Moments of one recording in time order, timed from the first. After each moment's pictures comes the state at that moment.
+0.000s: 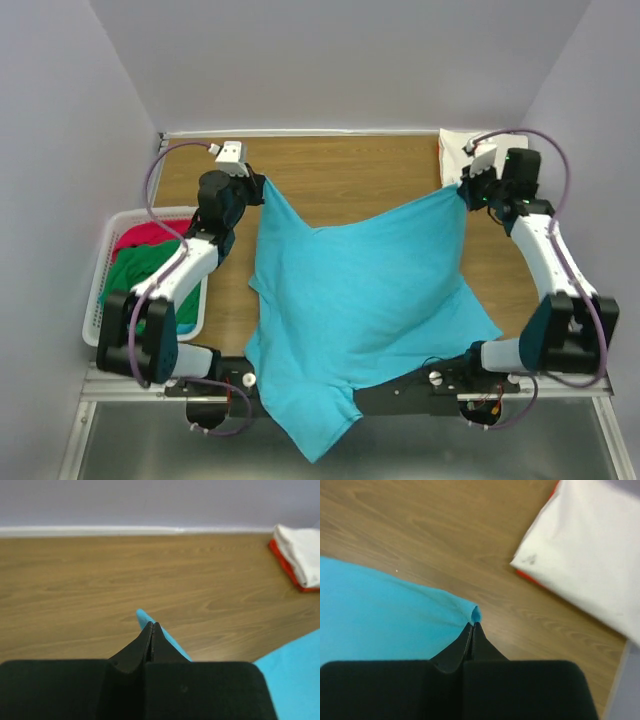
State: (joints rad) left arm -0.22 1.26 0.77 0.40 0.11 -0.24; right arm -0.10 1.28 1.11 -0.35 -0.39 -0.43
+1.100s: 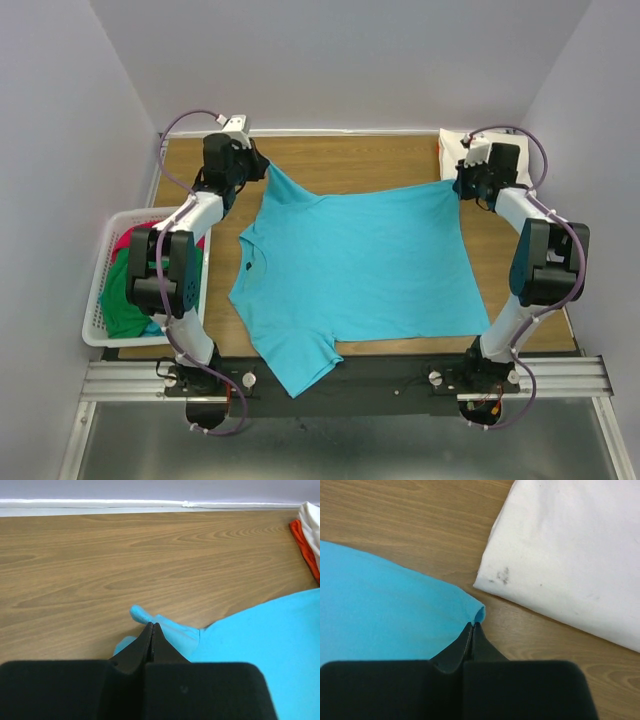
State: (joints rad) left arm -0.11 1.78 1.22 0.25 0.32 -0.26; right arm -0.12 1.81 1.22 -0.07 -0.34 -0.29
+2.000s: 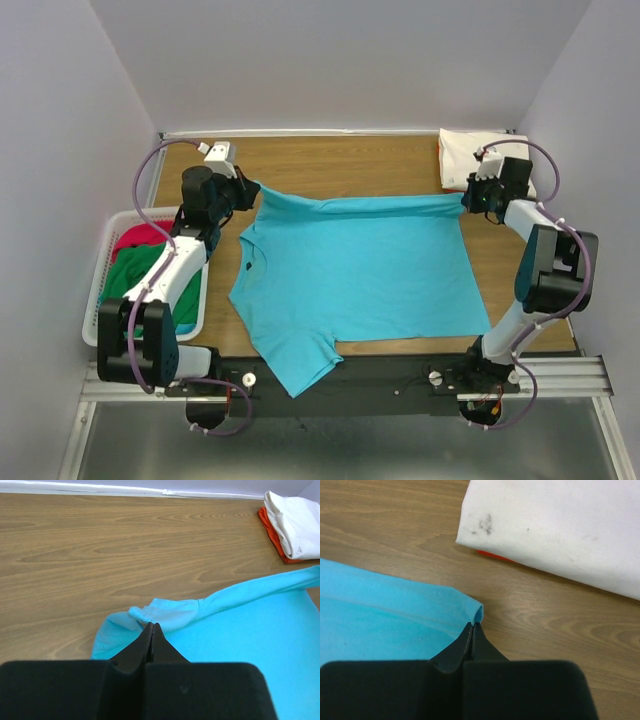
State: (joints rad) left arm -0.10 1.34 0.86 0.22 0.35 -0.27; right arm -0.20 1.76 1.09 -0.05 -0.38 -0.26
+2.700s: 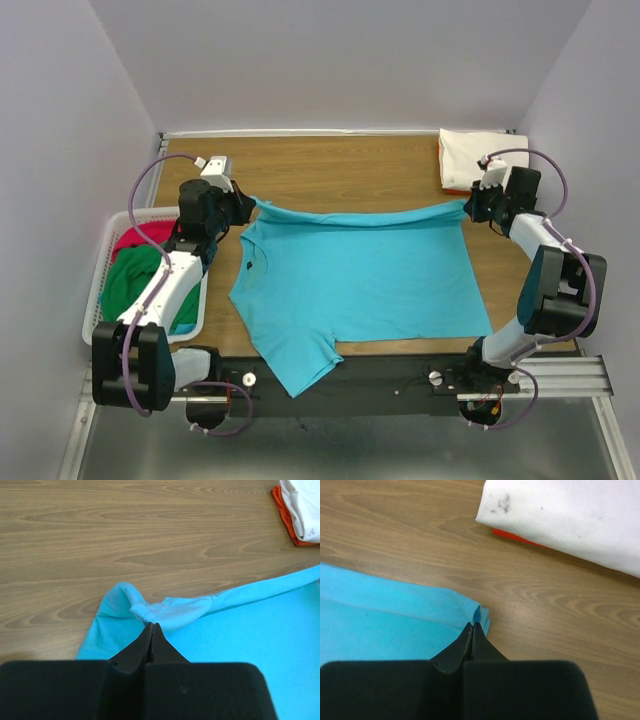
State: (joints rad) left arm -0.10 1.21 0.76 0.12 0.32 -0.28; right arm -0.23 1.61 0.97 -0.05 -0.44 -0.29
